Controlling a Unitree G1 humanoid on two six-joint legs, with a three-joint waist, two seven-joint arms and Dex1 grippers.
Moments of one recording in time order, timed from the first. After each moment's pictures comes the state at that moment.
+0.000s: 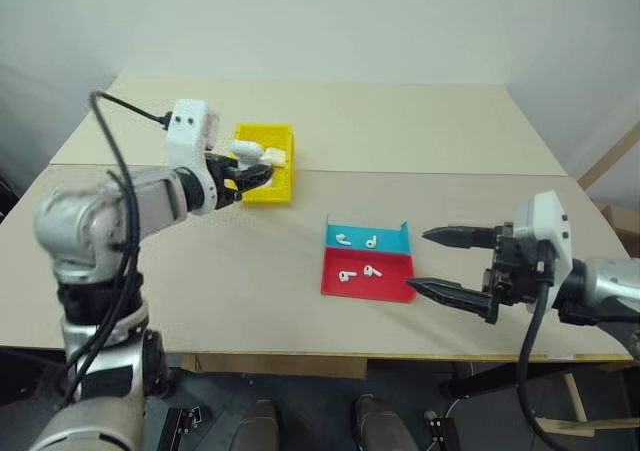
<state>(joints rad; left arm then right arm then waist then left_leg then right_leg) -0.74 0.52 0.28 -0.29 -0.69 1.22 -0.42 -0.14 -0.93 -0.32 -0.63 0.91 0.72 0.85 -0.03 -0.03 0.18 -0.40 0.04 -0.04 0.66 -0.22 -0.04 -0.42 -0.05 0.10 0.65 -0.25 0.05</state>
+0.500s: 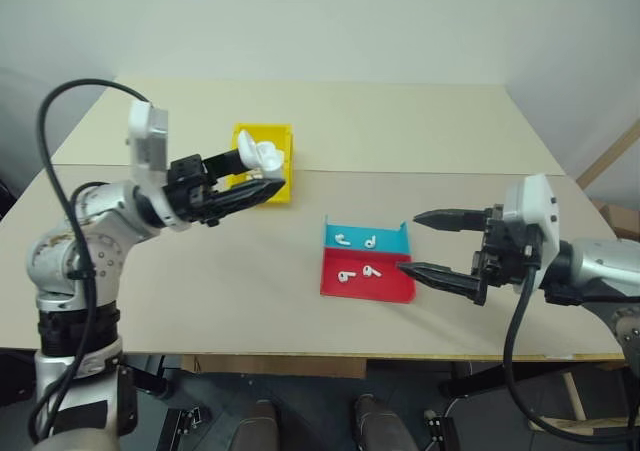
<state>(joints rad) -0.61 0.65 0.27 -0.16 -0.83 0.68 -1.23 -0.27 -0.91 -0.23 -0.57 0.84 0.69 0.88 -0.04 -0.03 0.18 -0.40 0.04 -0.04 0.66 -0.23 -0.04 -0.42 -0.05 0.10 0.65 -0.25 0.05</state>
